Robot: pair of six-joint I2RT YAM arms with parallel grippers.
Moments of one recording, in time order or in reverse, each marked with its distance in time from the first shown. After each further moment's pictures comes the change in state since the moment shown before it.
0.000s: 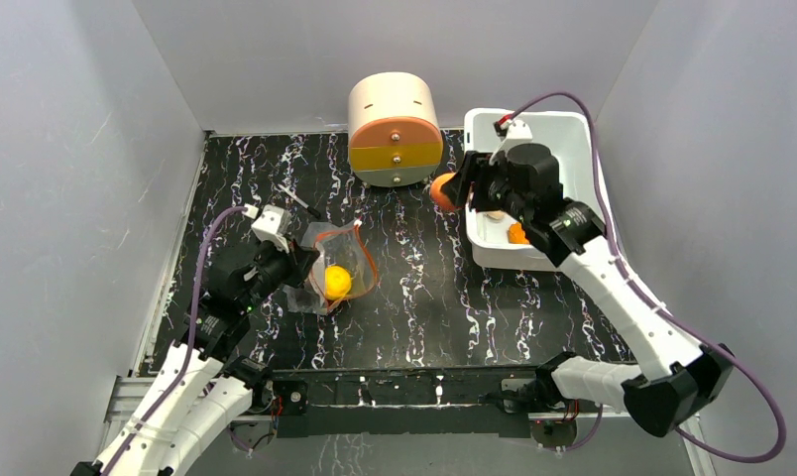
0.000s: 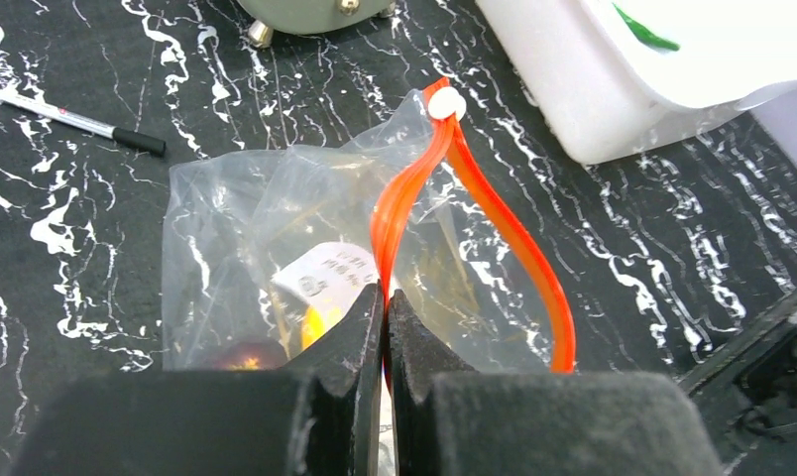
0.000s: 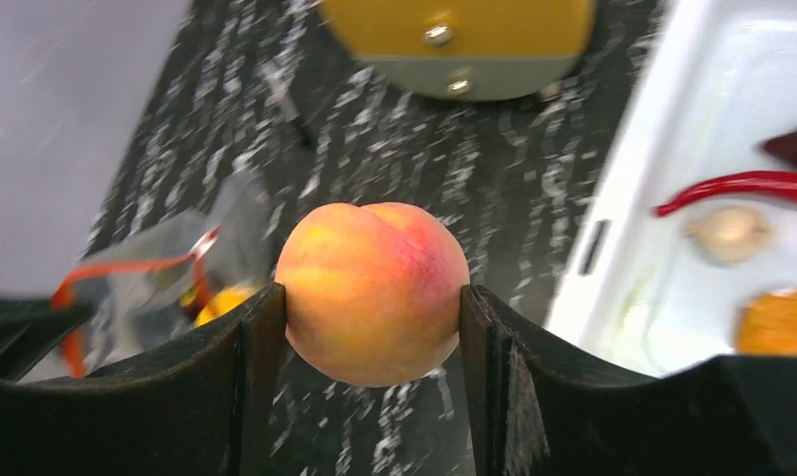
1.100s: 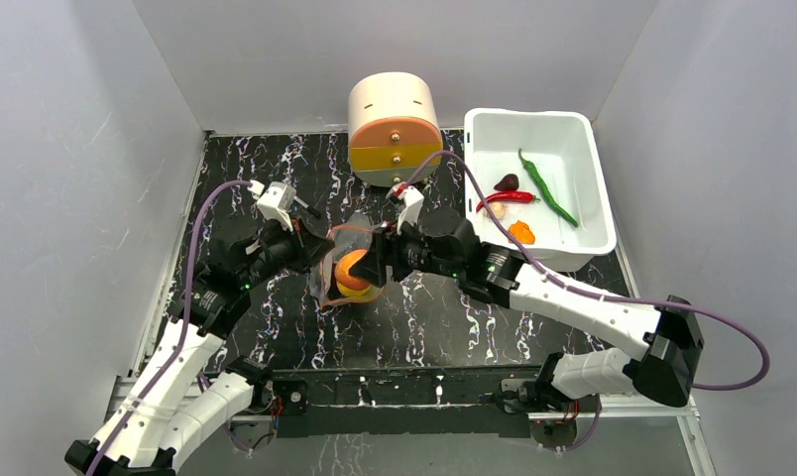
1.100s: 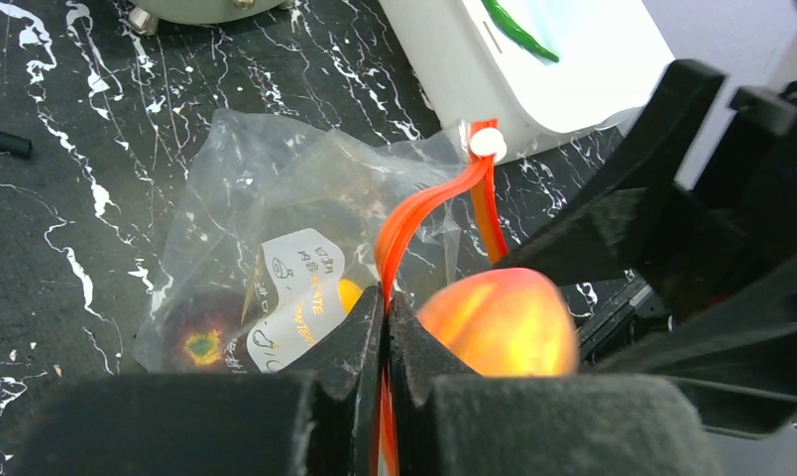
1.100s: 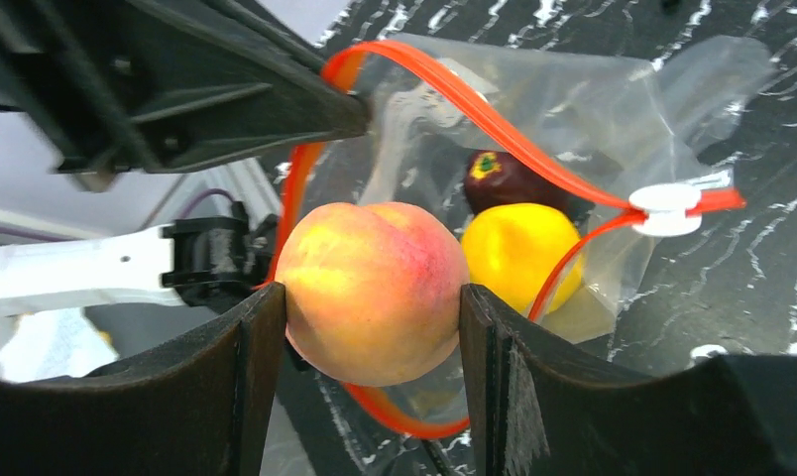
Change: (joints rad) left arm -0.001 0.161 0.197 -0.070 0.153 -0.165; right arm 0.499 0.069 -0.230 0.403 -0.175 0.145
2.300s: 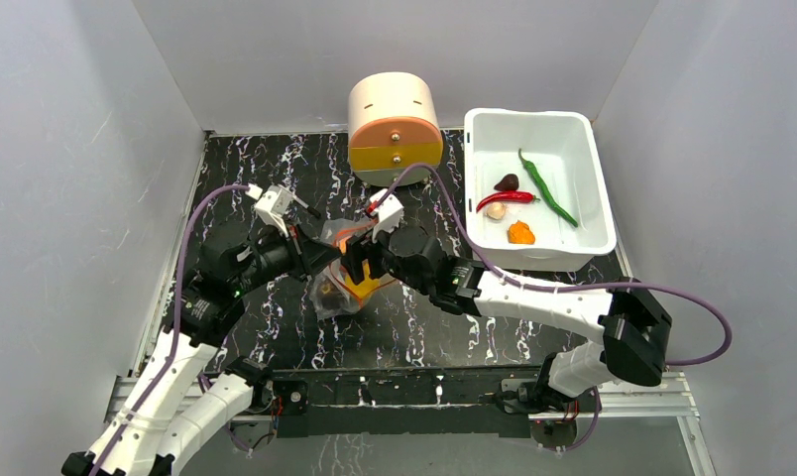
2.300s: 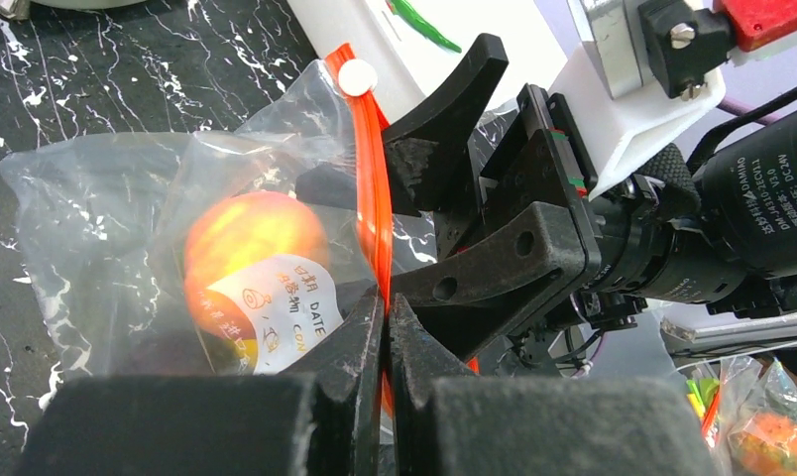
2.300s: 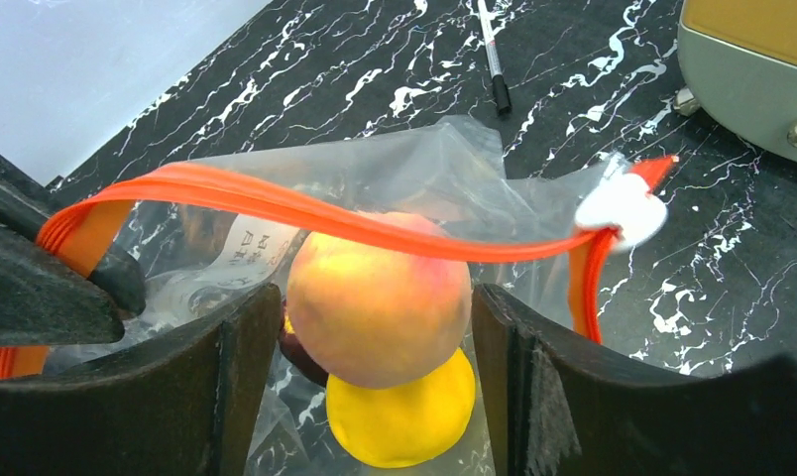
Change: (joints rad) left arm -0.001 -0.043 0.019 -0.009 0.153 -0.099; right arm 0.111 0.175 -0.023 0.237 0.412 -0.260
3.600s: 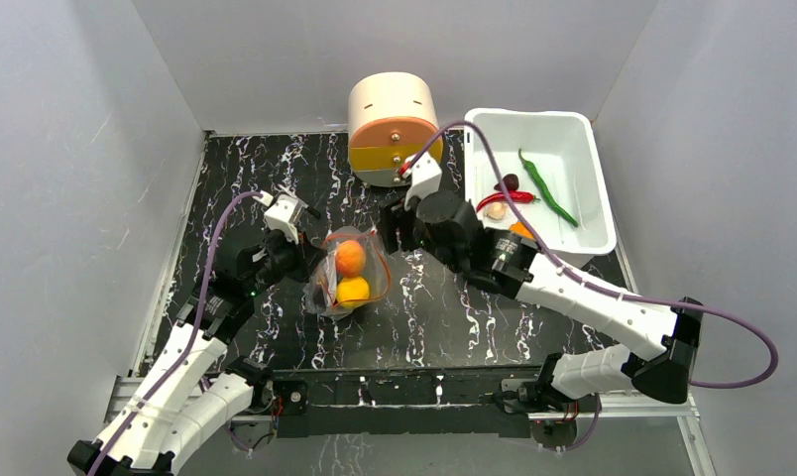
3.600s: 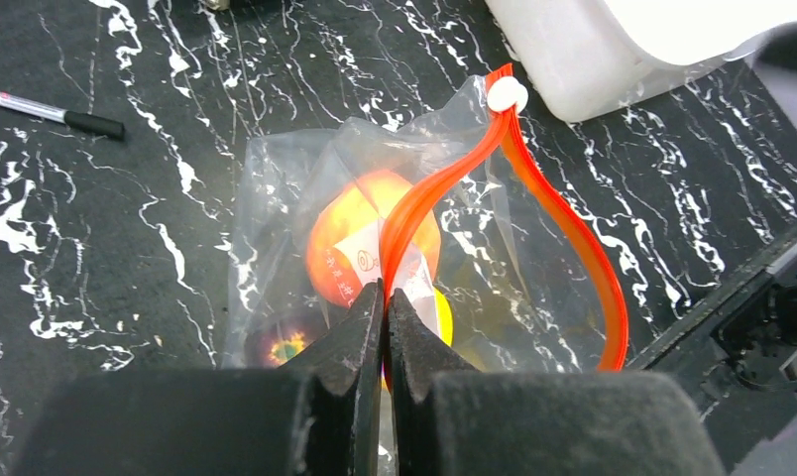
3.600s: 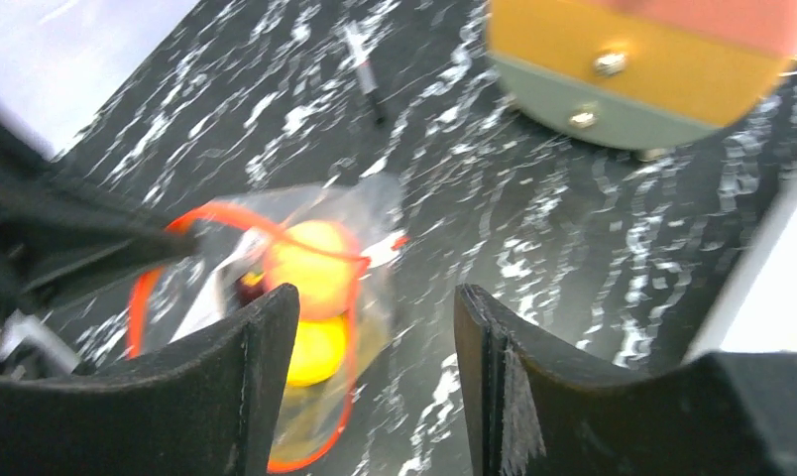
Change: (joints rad) left arm -0.001 0.010 -0.104 -0.008 -0.226 0.272; right arm -0.036 -0.148 0.239 -0.483 0.106 0.018
